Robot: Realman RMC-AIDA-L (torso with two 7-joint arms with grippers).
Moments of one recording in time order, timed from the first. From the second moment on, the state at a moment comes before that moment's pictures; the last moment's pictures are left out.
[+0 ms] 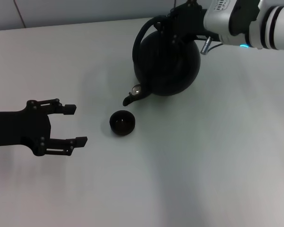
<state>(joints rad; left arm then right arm) -0.47 -2.02 0.93 0.83 1.98 1.62 -1.32 0.53 2.09 -1.33 -1.03 -1.88 -0.78 1.40</state>
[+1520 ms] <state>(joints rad) -0.46 -2.01 0.93 0.83 1.98 1.62 -1.31 0.55 2.09 -1.44 -1.10 -1.96 -0.77 1.41</state>
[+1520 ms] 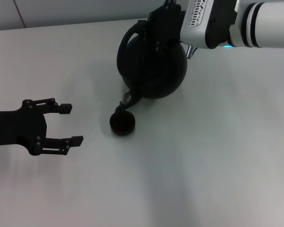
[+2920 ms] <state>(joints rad) -0.46 -2.02 0.93 0.83 1.98 1.62 -1.31 0.42 2.09 -1.41 -1.09 -1.85 -0.73 1.48</state>
